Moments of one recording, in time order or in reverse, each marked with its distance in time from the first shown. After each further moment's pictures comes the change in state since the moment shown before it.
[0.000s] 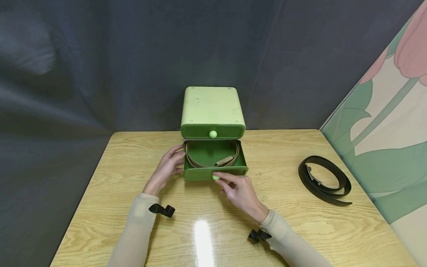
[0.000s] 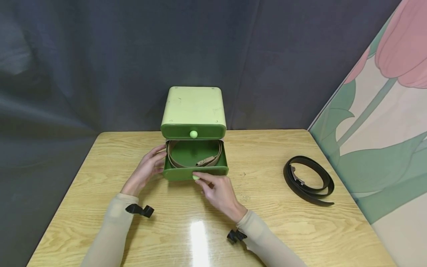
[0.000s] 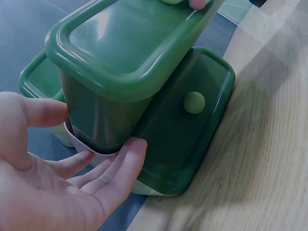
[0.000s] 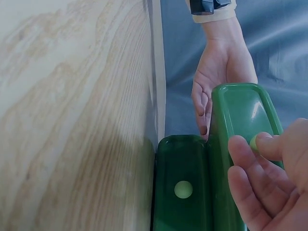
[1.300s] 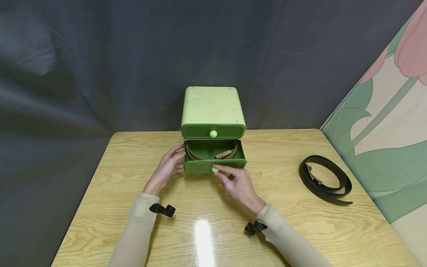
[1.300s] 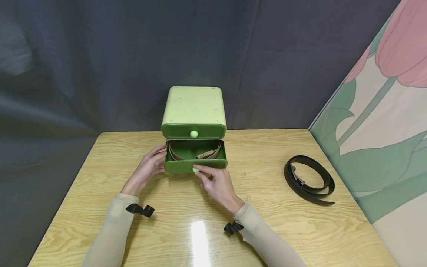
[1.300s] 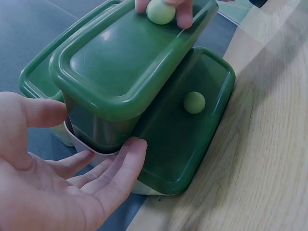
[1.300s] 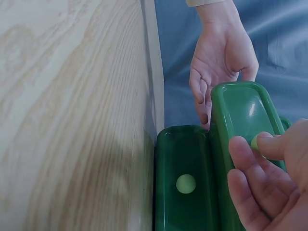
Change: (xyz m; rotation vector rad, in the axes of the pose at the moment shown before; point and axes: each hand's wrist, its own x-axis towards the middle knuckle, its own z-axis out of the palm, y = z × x) left_hand -0.001 0.001 0.000 -0.002 -0.005 0.005; right_hand 0.016 0.011 0.003 0.034 0.026 0.092
